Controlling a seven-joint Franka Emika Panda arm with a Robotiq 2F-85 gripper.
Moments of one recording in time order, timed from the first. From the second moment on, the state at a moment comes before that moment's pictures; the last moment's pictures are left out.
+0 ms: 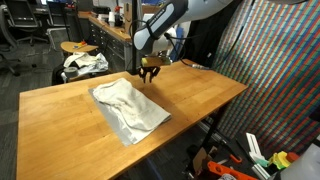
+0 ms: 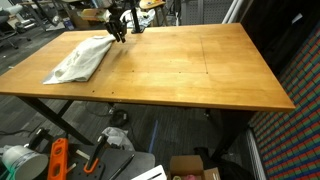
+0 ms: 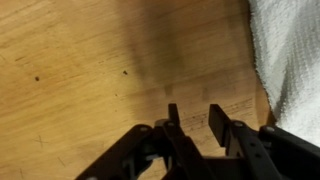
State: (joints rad) arm 0.07 0.58 -0.06 -1.73 -0.03 2.41 0.32
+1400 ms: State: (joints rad) arm 0.70 0.29 -0.33 -2.04 -0.57 2.68 0.93
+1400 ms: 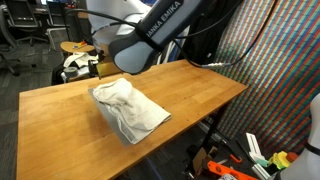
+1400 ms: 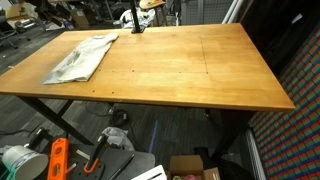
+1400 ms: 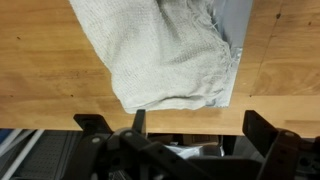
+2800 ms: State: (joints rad) arm 0.32 0.94 0.00 -1.02 -0.13 1.90 0.41
